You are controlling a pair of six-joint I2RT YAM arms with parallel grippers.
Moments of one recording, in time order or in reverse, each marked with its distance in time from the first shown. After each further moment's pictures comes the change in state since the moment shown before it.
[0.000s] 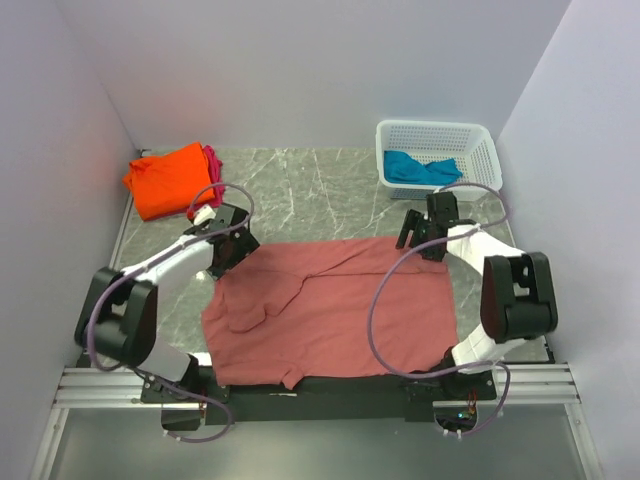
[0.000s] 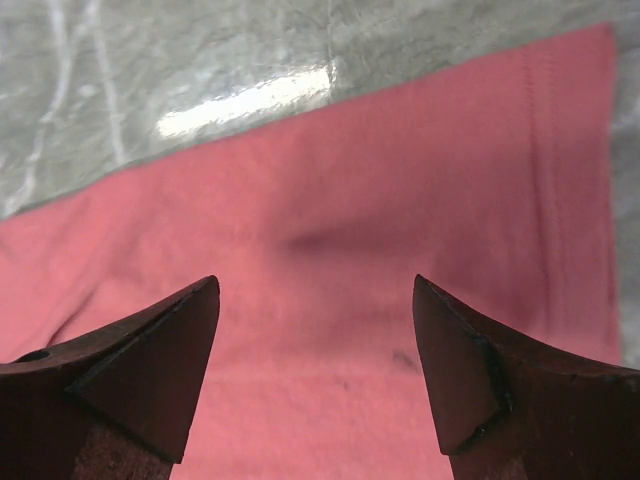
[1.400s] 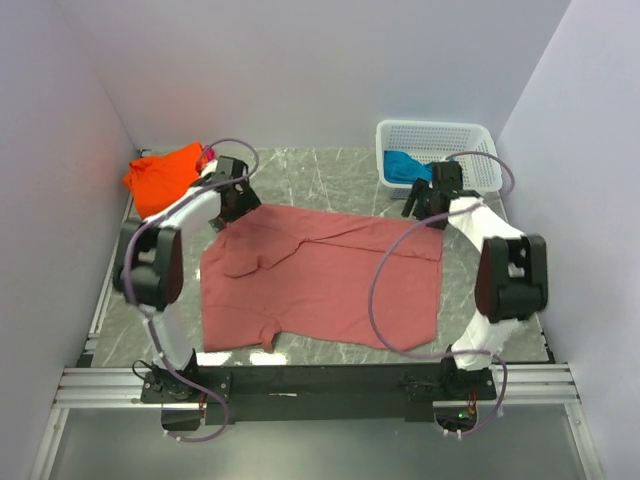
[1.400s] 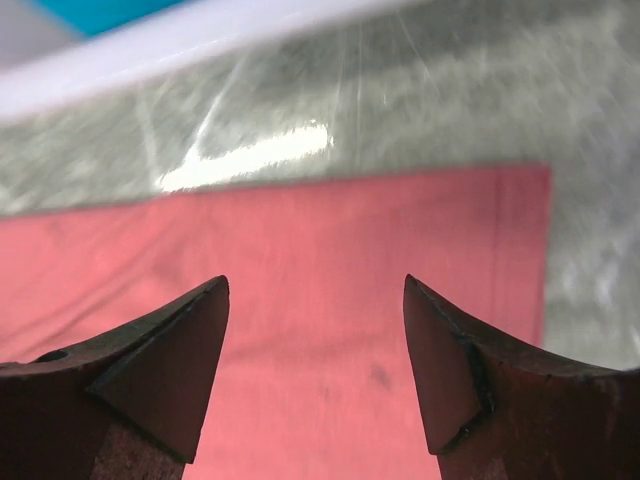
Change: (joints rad) left arm 0.130 0.458 0.515 0.025 0.058 0.239; right arm -0.034 0.196 0.325 -0.057 0.043 -0.019
